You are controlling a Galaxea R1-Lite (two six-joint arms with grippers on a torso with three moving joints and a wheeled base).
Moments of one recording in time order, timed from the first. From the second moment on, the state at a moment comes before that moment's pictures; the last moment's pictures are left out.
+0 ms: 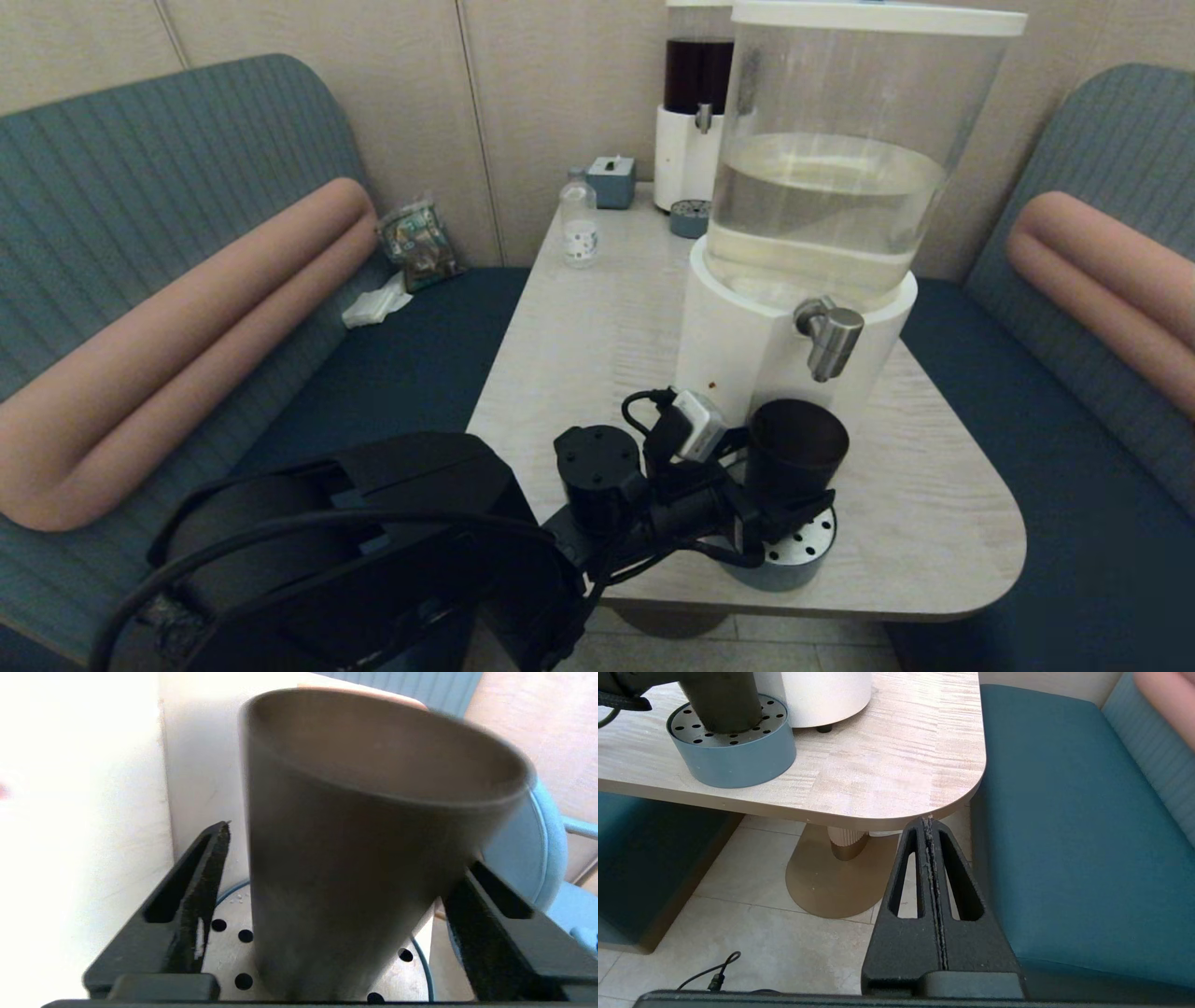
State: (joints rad) left arm -0.78 2.40 -1.06 -1.52 -0.43 -0.09; right arm 0.00 0.00 0.00 0.01 0.02 -0.04
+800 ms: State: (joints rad) left arm -0.78 2.23 -0.78 -1.52 -0.43 -0.09; right arm 0.00 0.00 0.00 0.01 0.02 -0.04
